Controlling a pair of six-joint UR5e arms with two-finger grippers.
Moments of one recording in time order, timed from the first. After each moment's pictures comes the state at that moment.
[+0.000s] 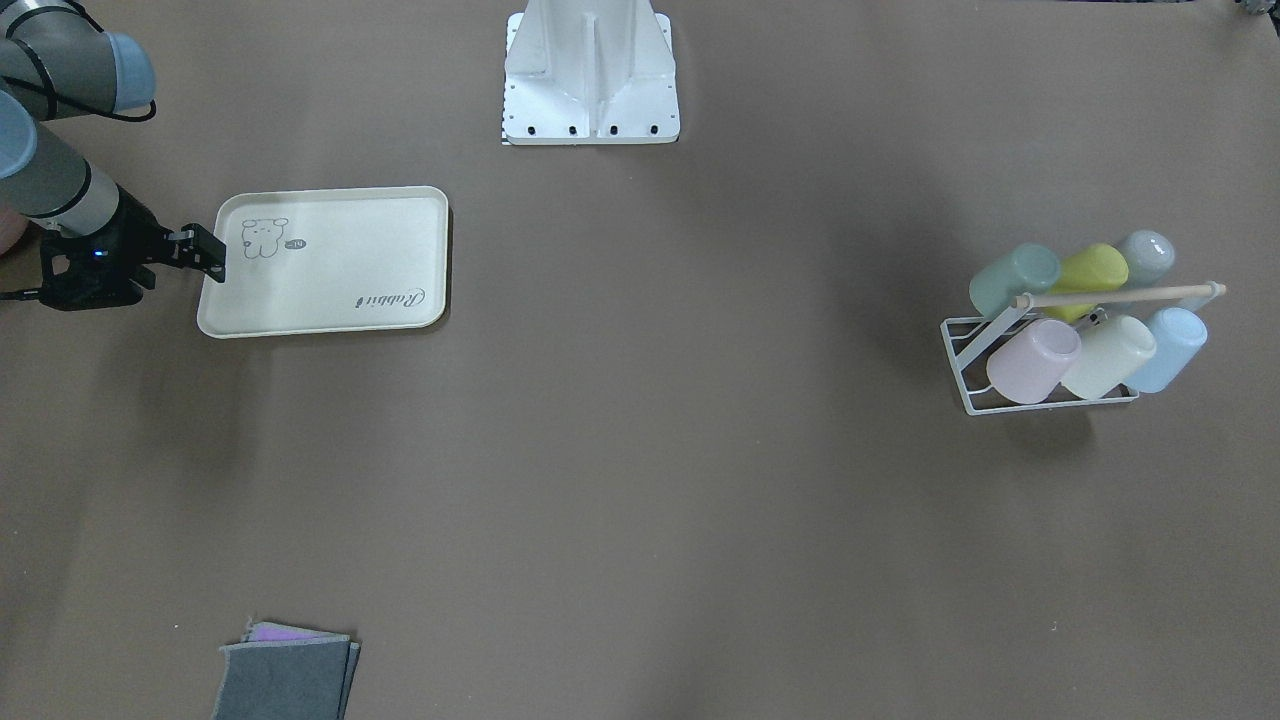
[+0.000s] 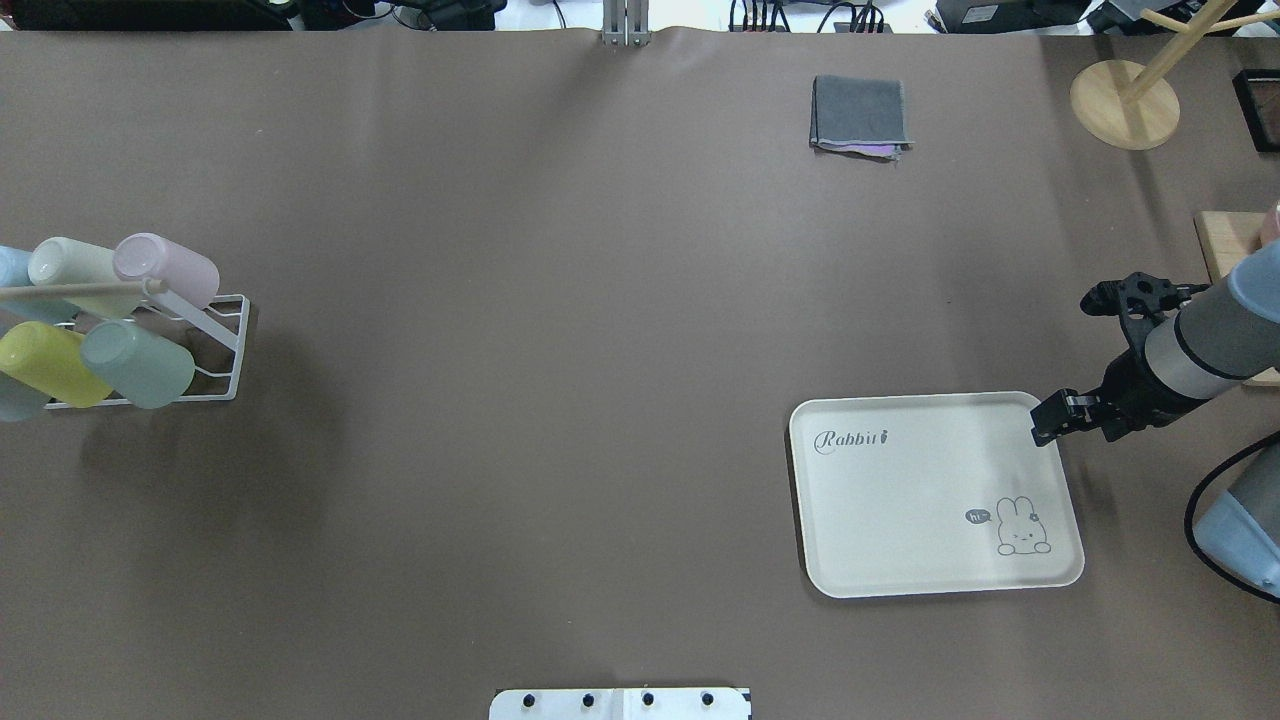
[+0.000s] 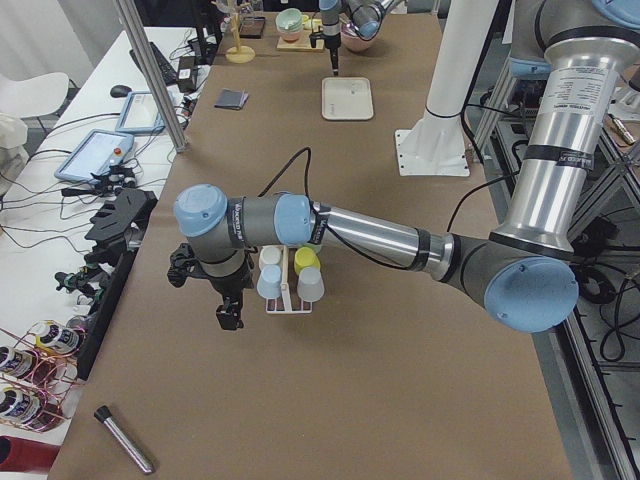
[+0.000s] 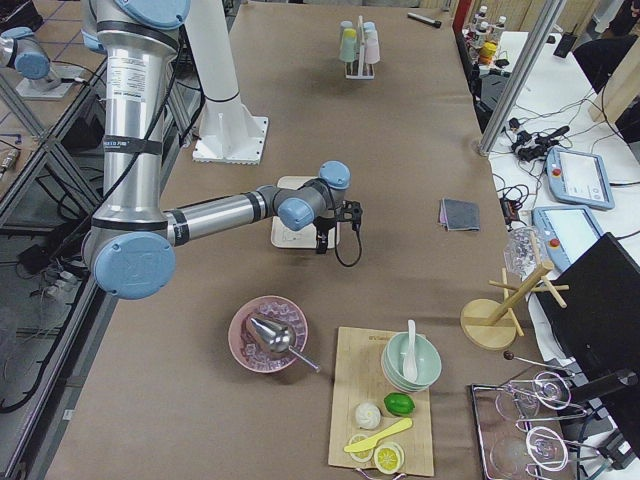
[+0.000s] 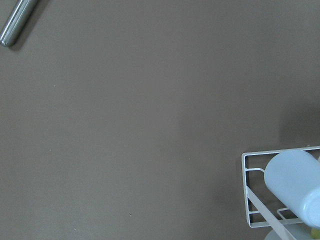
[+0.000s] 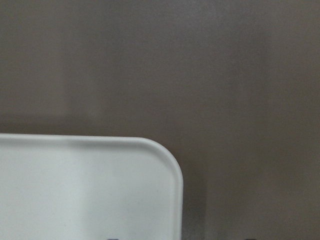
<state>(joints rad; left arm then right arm) -1.62 -1.76 -1.62 -1.26 -2.32 0.17 0.82 -1.65 1.83 -1.23 2.22 0.82</state>
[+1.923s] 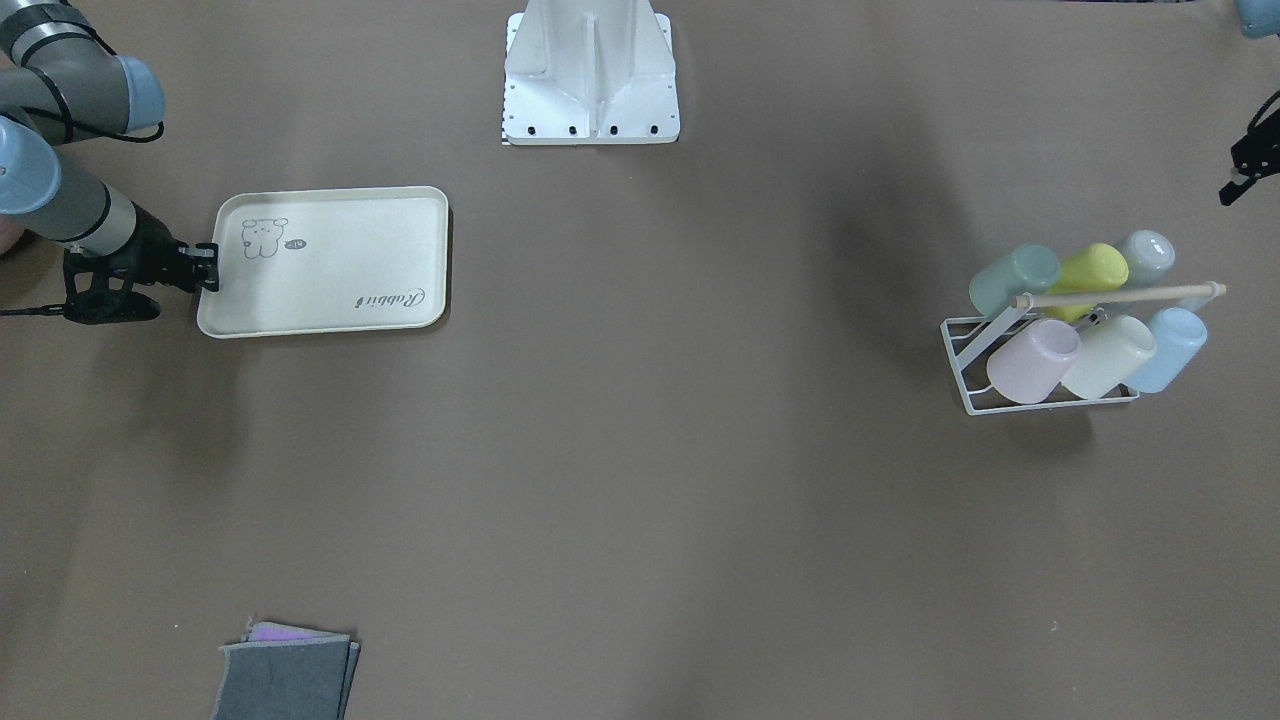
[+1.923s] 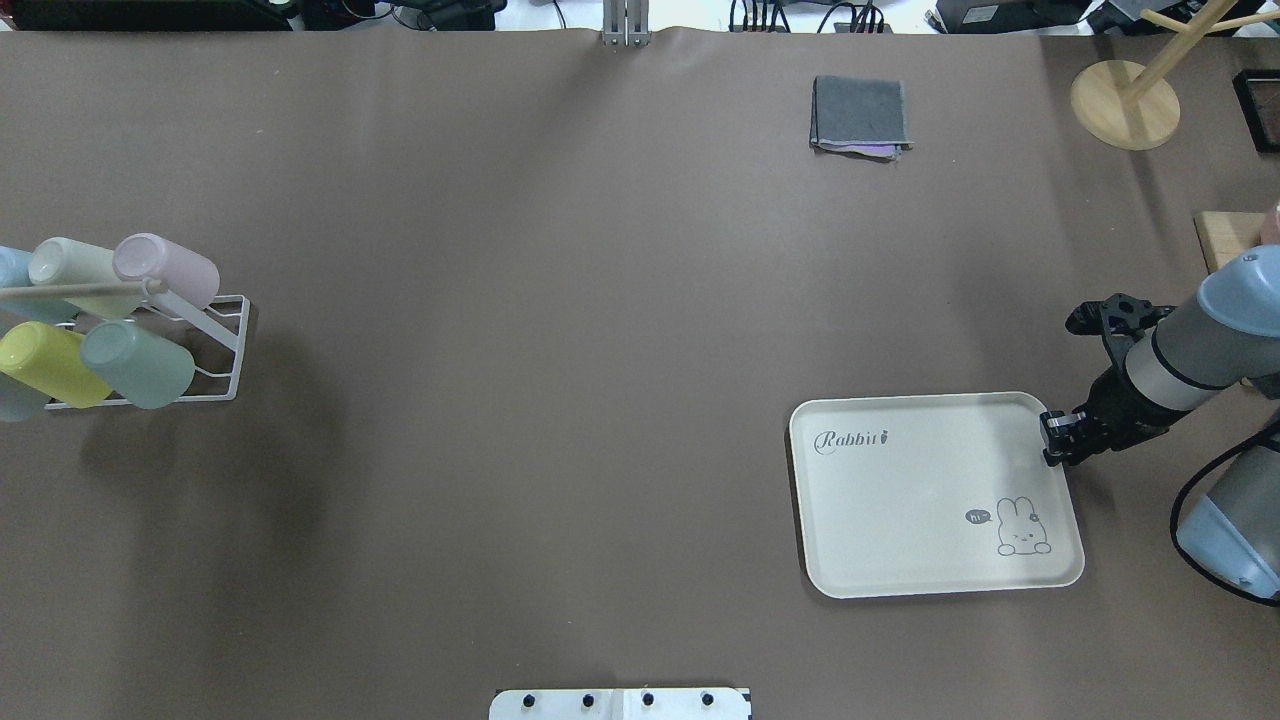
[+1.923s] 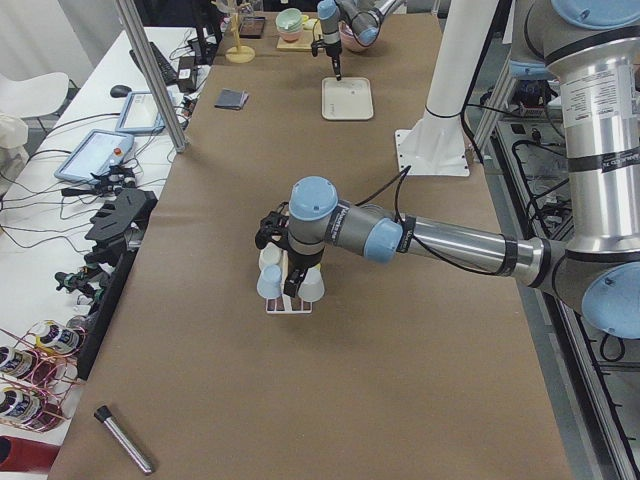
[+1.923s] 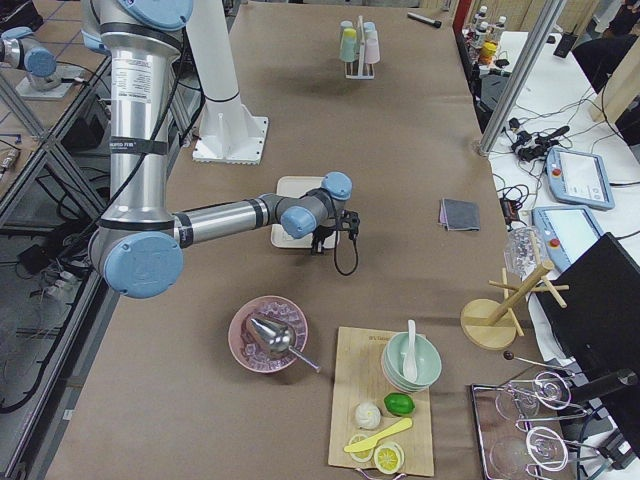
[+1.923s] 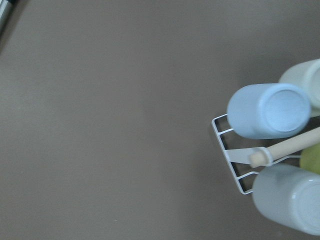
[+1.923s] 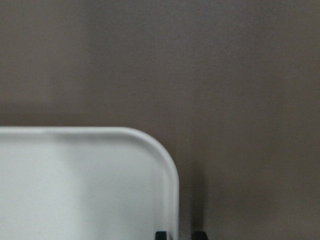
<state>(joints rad) -1.39 -1.37 -1.98 -1.75 -2.39 -0.07 0.80 -1.63 1.76 -1.22 2.26 0.83</state>
